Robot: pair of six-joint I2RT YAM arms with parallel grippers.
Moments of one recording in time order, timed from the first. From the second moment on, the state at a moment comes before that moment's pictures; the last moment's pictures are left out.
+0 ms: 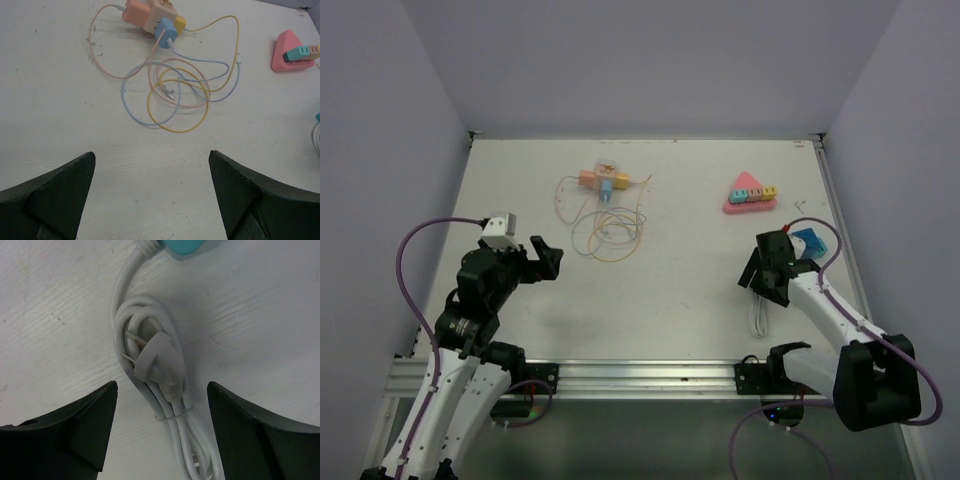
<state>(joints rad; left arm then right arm) -0.24 0.47 0.60 -0.47 0.03 -0.34 0.19 1.09 0.58 -0.64 0.27 0.66</state>
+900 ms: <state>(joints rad) -0.22 0.51 0.59 -0.46 0.07 -0.34 0.94 1.46 0.75 -0.44 0.17 0.53</state>
